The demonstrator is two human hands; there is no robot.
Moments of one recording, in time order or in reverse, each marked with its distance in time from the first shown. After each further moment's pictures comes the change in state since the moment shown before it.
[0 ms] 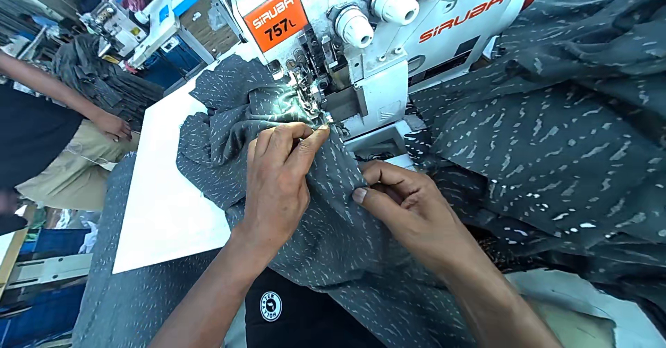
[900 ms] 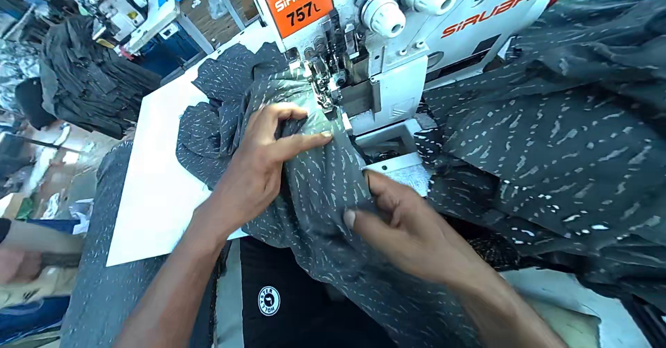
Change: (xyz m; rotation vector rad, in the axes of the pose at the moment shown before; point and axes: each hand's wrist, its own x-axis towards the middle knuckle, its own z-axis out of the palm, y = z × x) left_hand 0.007 -0.052 -0.028 -0.324 -0.238 0.056; right_hand -0.005 -0.003 0.010 -0.042 -0.260 0.066
